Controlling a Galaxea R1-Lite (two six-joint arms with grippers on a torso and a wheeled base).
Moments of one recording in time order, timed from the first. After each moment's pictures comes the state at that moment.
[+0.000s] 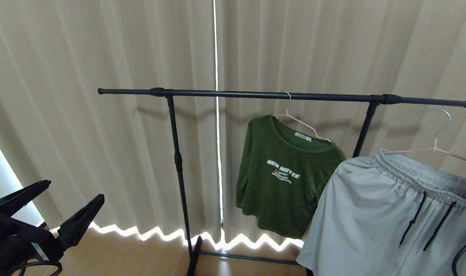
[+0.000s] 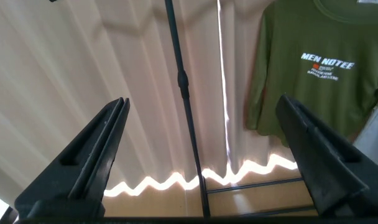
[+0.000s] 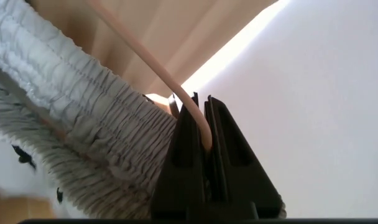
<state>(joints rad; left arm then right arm) -0.25 1.04 -0.11 -0.89 0.08 0.17 -0.29 1.35 -0.55 -0.42 -0.38 -0.44</state>
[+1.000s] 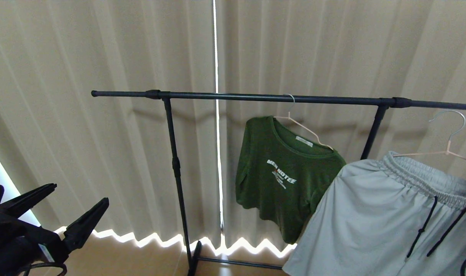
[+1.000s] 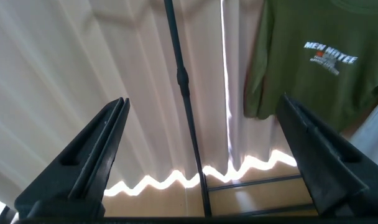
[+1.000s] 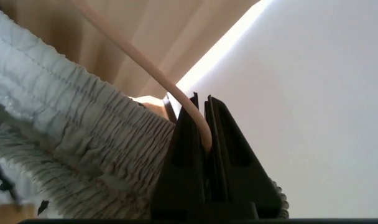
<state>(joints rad) -0.25 1.06 -0.10 -0.89 0.08 0.17 -0.37 1.31 -0.51 -0.42 -0.32 -0.44</state>
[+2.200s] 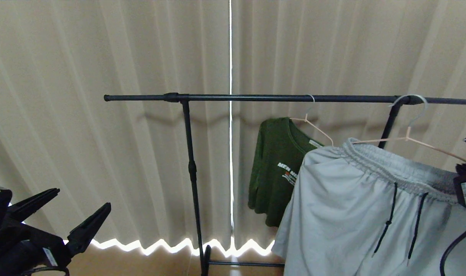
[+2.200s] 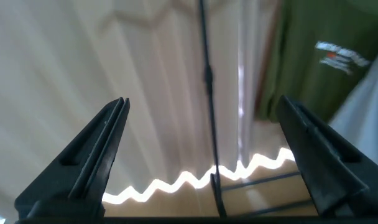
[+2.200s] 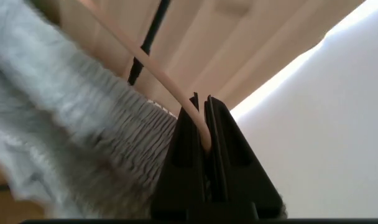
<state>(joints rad) -0.25 1.07 -0.09 -0.89 0.08 0.17 -0.06 1.24 -0.53 -0.41 -0.31 -0.37</state>
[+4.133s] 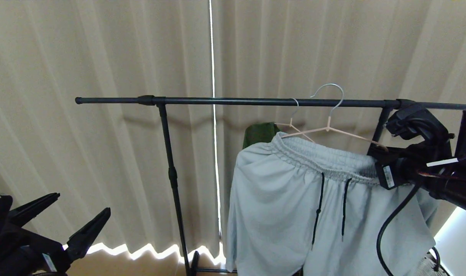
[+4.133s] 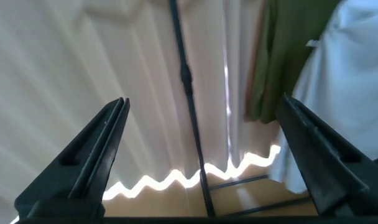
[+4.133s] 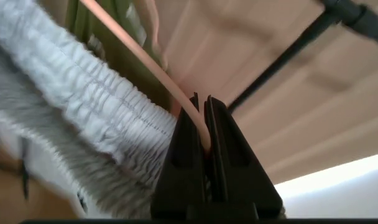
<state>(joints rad) -0.25 1.07 -0.07 -0.88 0.08 0.17 0.33 1.45 -0.69 -0.43 -0.31 -0.26</state>
